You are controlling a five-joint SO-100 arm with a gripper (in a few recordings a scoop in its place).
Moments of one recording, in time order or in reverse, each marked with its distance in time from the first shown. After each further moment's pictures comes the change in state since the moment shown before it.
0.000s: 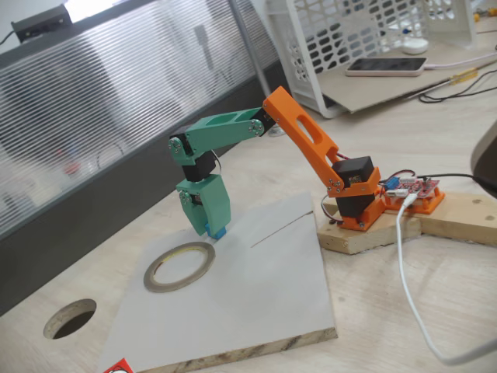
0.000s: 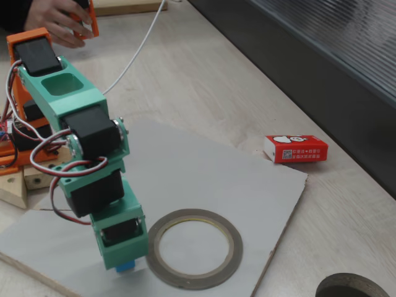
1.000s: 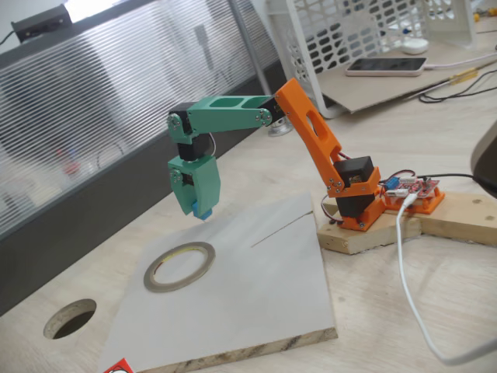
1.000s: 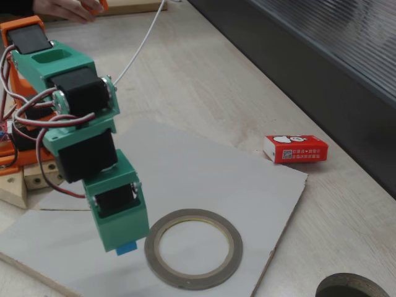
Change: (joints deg) arm -0.4 9.3 0.0 0.0 0.0
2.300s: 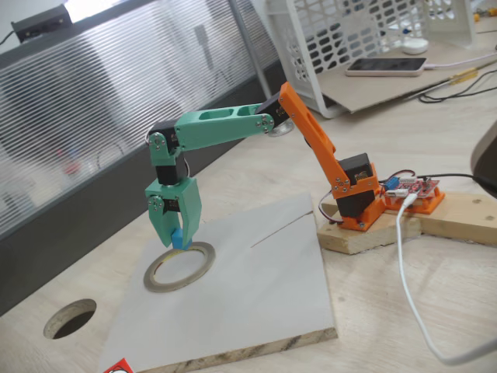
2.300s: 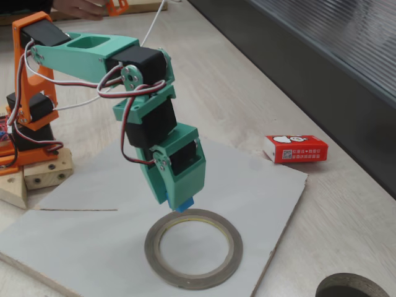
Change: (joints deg) arm -19.6 -0.1 0.0 0.0 0.0
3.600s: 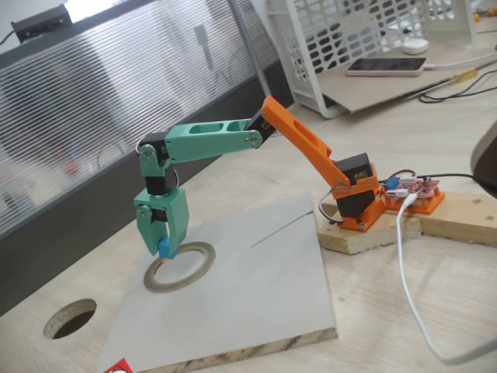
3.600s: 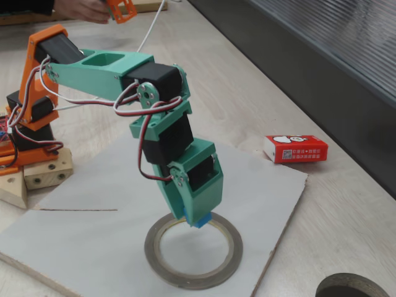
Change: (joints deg) arm 0.0 -11.2 -13.6 -0.7 0.0
